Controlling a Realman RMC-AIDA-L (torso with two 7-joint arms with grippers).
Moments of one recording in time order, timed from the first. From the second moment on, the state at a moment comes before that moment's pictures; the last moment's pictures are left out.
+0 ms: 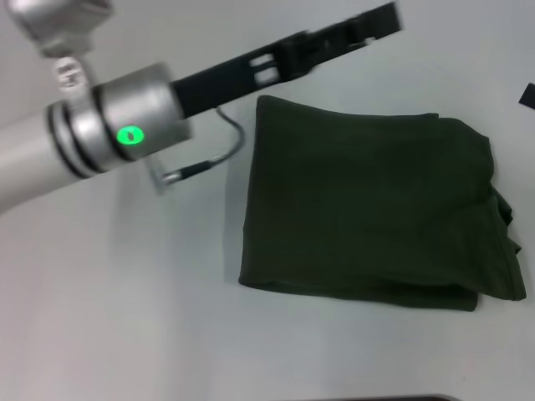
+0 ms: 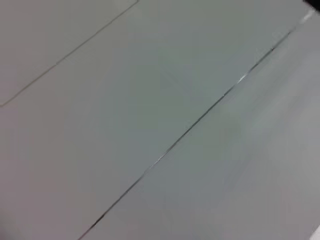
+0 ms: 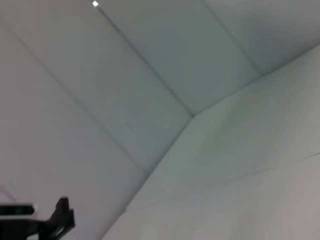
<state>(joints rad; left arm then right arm) -0.79 -2.17 0.62 0.18 1.68 1.67 -1.62 0.30 1.99 -0.36 -0.62 -1.89 -1.73 1.72</state>
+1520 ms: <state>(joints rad) -0.43 -2.16 0.58 0.55 1.67 1.82 -1.52 0.32 1.92 -0.42 -0.74 -2.43 -1.93 2.28</state>
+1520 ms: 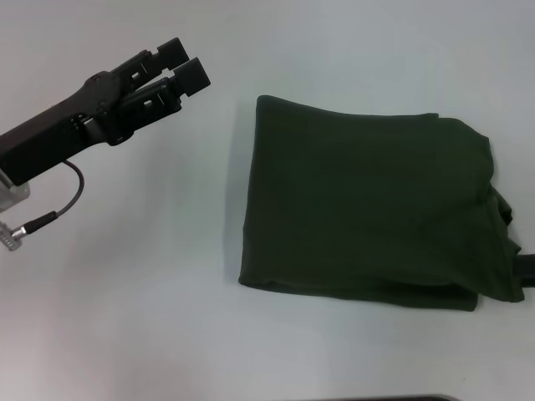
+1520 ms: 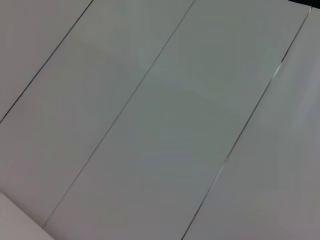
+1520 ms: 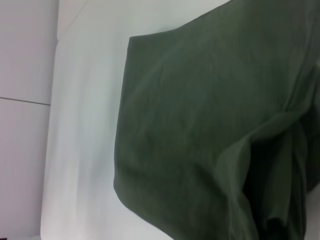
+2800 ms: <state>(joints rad) -0.45 -2.16 0.58 0.51 1.67 1.80 -1.50 0.34 1.97 -0.42 -0.74 -2.46 -1.85 2.24</state>
